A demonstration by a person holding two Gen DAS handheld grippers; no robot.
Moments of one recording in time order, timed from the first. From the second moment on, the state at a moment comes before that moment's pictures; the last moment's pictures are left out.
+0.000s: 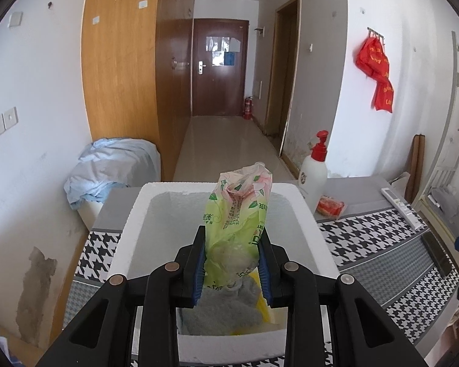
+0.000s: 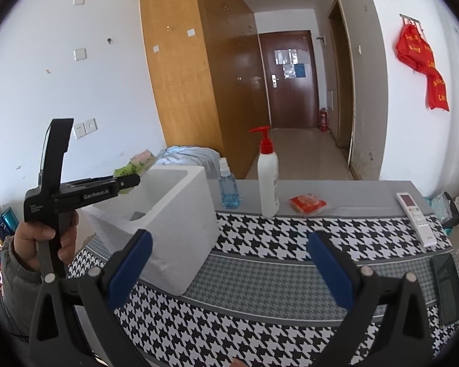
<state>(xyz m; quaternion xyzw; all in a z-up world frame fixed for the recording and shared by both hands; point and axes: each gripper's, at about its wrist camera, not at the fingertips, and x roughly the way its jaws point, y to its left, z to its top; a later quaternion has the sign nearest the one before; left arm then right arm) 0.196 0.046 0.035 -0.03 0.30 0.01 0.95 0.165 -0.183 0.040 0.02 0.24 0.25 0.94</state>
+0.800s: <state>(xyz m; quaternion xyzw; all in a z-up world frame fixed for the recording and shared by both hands) 0.133 0.022 0.058 0.00 0.21 0.01 0.98 0.154 -0.187 0.040 0.01 0.23 0.25 0.94</state>
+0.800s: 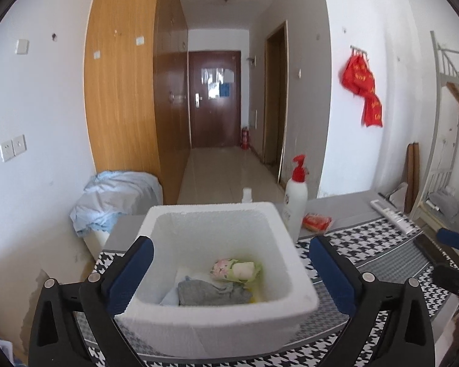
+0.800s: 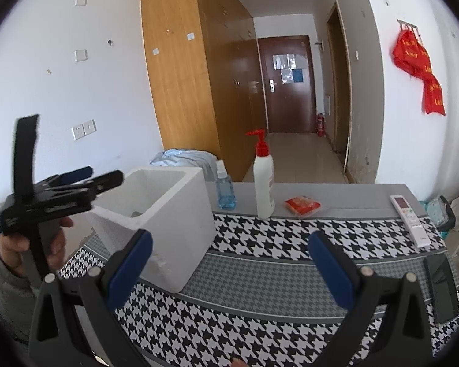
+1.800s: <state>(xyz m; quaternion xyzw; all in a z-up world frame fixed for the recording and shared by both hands) -0.002 -0.015 0.065 0.00 0.10 0.03 0.99 0.061 -0.186 0.054 -0.01 0.13 0.24 0.96</state>
